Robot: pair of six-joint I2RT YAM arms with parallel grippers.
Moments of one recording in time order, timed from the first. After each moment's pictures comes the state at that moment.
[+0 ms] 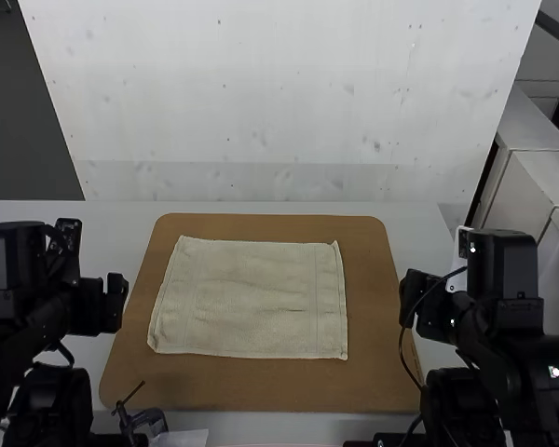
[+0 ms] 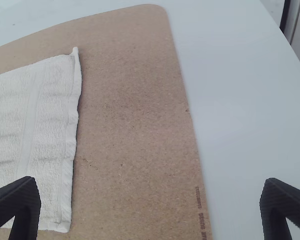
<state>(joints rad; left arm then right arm) 0.01 0.04 0.38 -0.94 -0.01 0.07 0.08 0.01 0.44 -1.06 0.05 0.20</state>
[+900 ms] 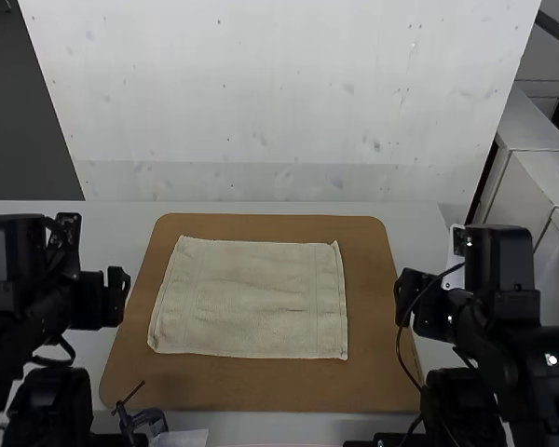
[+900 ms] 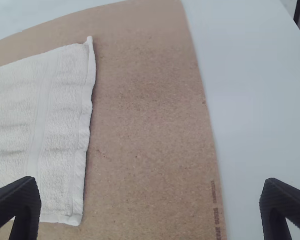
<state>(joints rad) 0.01 0.11 0.42 -0.92 0.02 0.03 0.08 0.08 0.44 -1.03 0.00 0.20</state>
